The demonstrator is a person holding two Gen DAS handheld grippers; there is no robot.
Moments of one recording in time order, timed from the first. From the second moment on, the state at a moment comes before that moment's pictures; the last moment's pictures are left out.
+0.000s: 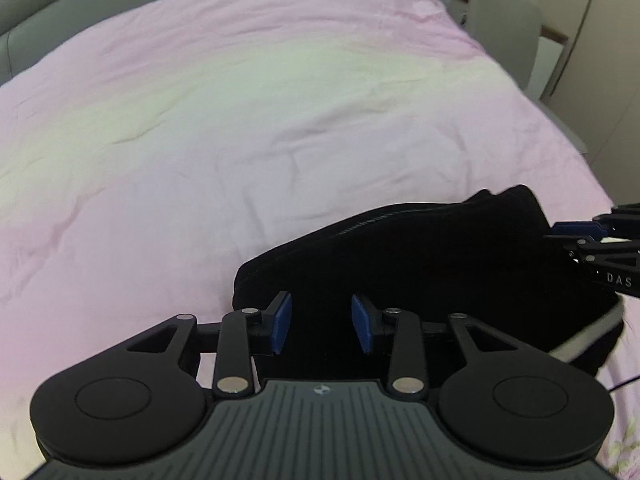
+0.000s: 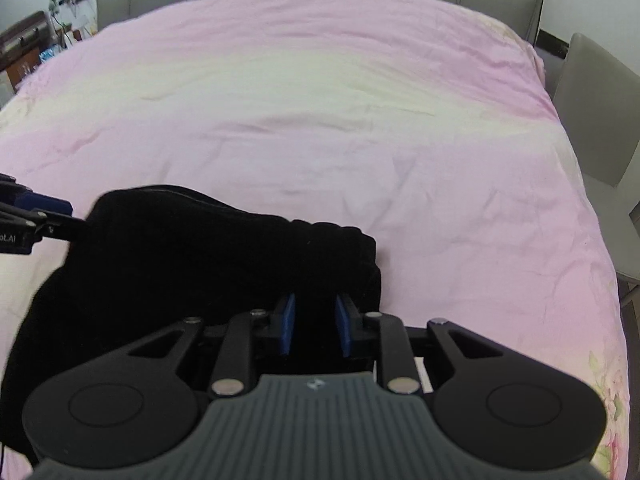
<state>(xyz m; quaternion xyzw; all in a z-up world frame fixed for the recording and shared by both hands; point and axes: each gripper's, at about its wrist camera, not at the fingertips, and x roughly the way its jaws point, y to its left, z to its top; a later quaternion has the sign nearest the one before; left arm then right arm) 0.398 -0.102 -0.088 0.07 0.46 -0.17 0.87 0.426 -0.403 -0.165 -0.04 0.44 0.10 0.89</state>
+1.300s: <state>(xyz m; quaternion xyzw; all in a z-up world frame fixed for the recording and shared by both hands) 0.209 -0.085 -0.120 0.17 0.52 -0.16 0.82 0.336 -0.425 -0.236 0.01 0.48 0.09 0.87</state>
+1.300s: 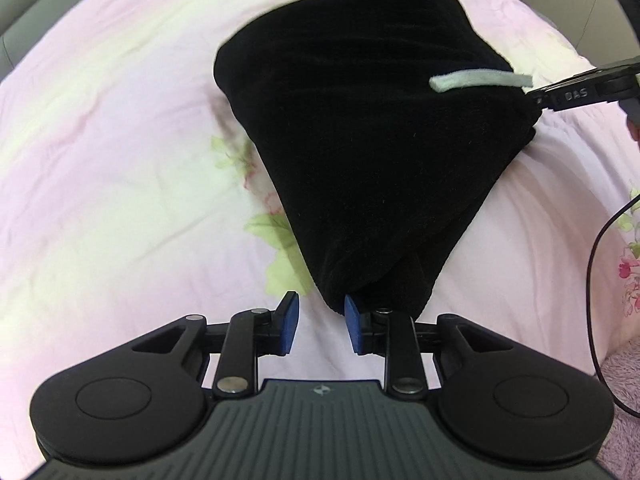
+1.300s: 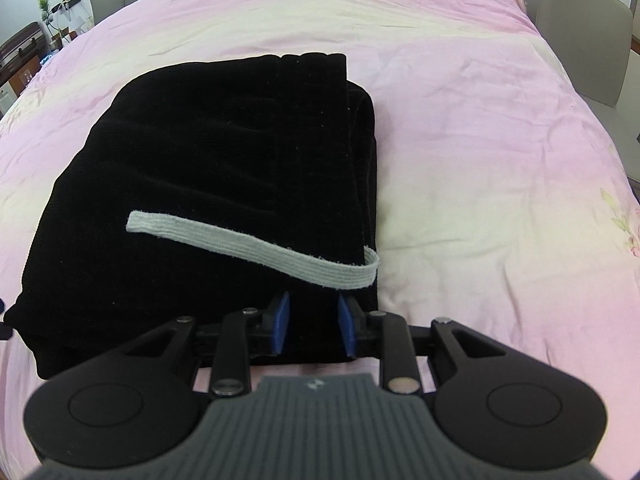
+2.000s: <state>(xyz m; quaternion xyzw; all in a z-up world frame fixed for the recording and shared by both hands) 0.342 -0.033 -0.104 -0.13 0.47 -0.16 0.86 0.409 -0.488 -0.231 0.23 0.51 0.13 0.81</state>
